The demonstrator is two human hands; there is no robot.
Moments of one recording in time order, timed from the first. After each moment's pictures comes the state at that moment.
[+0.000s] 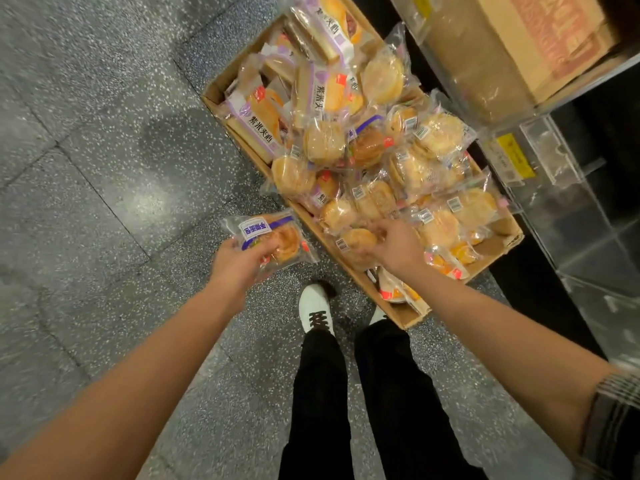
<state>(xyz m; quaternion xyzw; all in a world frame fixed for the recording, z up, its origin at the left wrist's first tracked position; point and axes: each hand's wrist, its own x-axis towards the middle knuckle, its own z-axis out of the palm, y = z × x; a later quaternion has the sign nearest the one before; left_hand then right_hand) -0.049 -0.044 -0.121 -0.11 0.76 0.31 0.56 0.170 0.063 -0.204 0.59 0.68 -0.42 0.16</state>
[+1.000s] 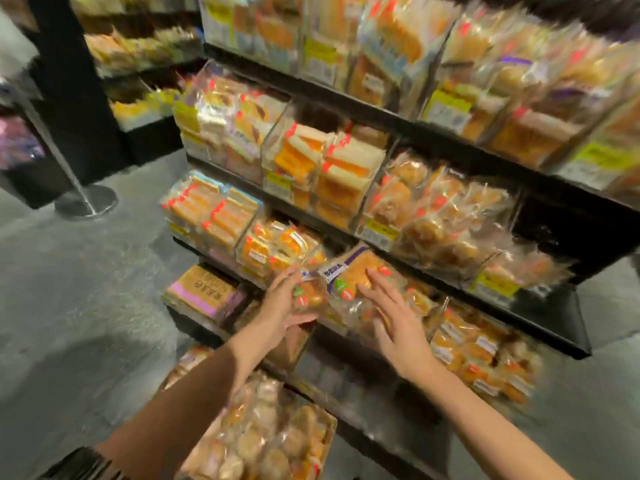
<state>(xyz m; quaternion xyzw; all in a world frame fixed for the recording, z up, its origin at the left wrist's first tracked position) 0.135 0.200 0.392 0.21 0.52 0.45 0.70 0.334 0.145 0.403 0.51 0.78 -0.14 -0.32</state>
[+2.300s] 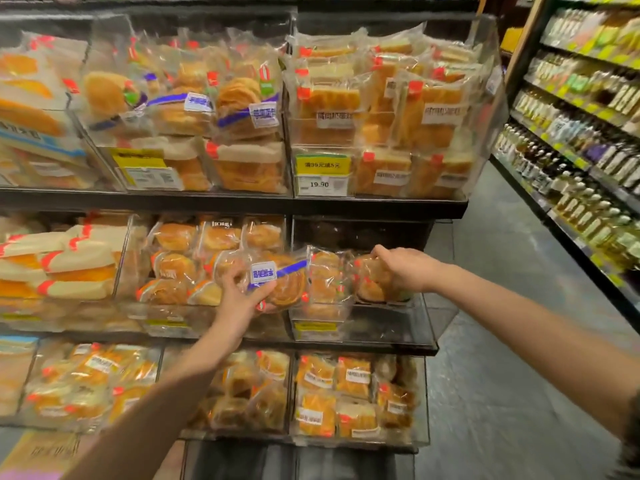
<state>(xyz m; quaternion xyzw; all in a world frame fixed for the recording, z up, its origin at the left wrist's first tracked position) 0.504 0.336 0.444 0.49 0.46 0.40 0.62 0.795 0.265 0.482 0.72 0.68 -0.06 0.10</state>
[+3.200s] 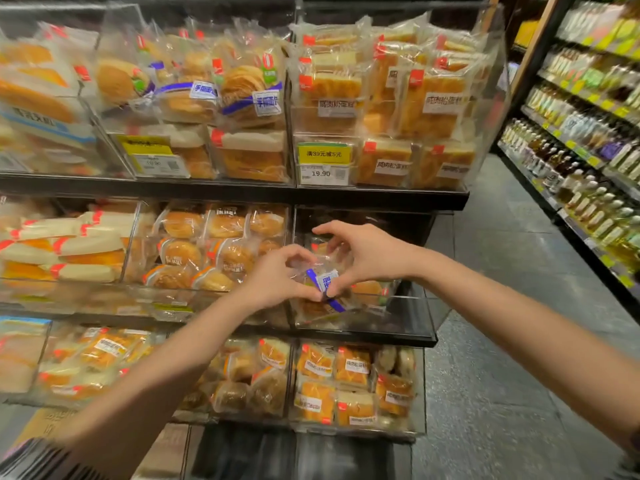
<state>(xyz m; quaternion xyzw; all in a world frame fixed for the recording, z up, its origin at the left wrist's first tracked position) 0.536 0.313 0.498 0.78 0.39 0.18 0.45 0.718 0.245 0.548 0.61 0.75 -0.22 -0.15</state>
